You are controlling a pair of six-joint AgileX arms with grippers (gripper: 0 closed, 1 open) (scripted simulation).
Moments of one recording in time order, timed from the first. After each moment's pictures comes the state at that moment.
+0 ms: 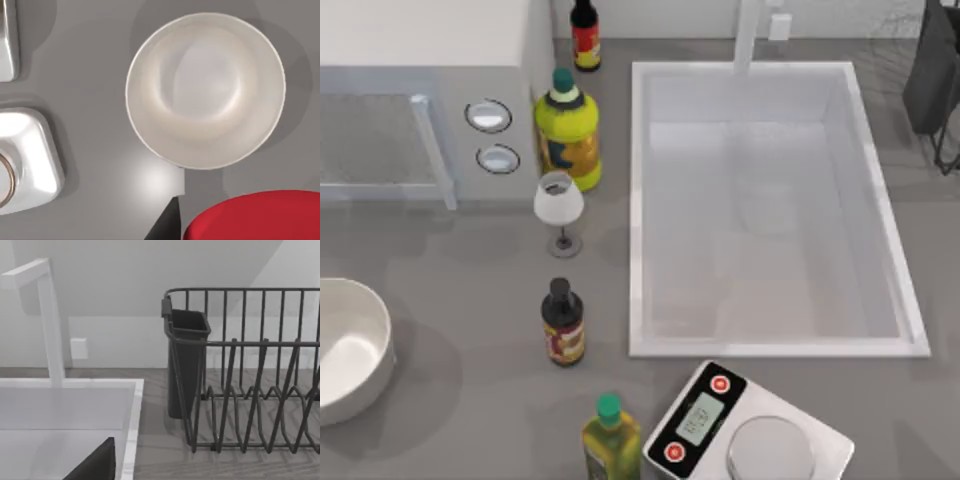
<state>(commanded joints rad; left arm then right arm) 0.05 1.56 1.76 -1.66 0.02 0.08 0.00 0.00 0.00 0.00 0.00 0.00</state>
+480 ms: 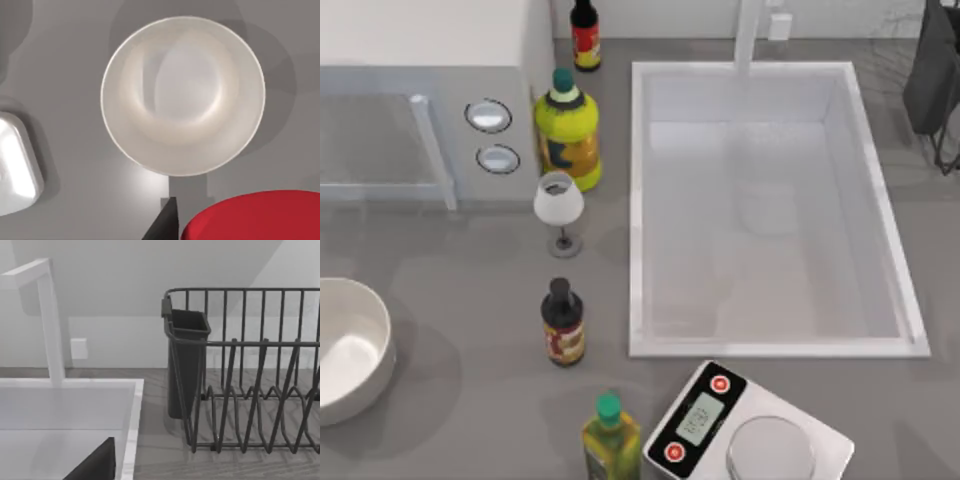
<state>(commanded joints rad) -0.01 1.58 1.73 -1.63 0.02 0.01 0.00 0.00 0.00 0.00 0.00 0.00</state>
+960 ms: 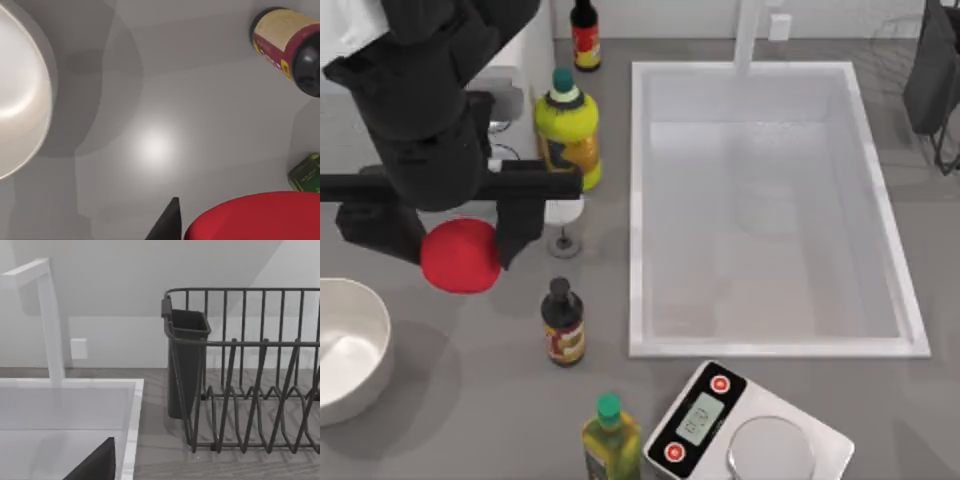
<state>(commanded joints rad) -0.52 1.66 1.53 -1.43 0.00 -0.50 0.00 0.00 0.00 0.00 0.00 0.00</state>
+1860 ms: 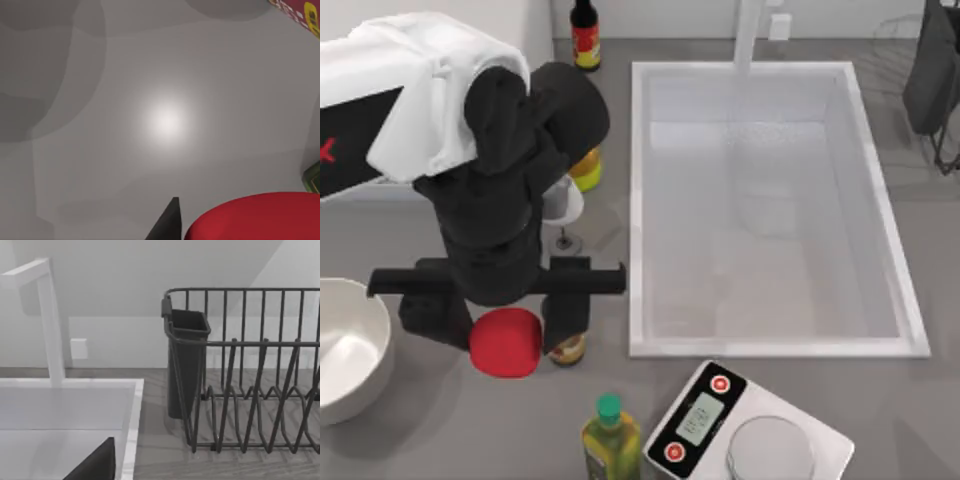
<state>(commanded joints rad) -0.63 1.69 1.29 -1.25 0.01 -0.63 0.00 0.00 0.00 0.00 0.00 0.00</state>
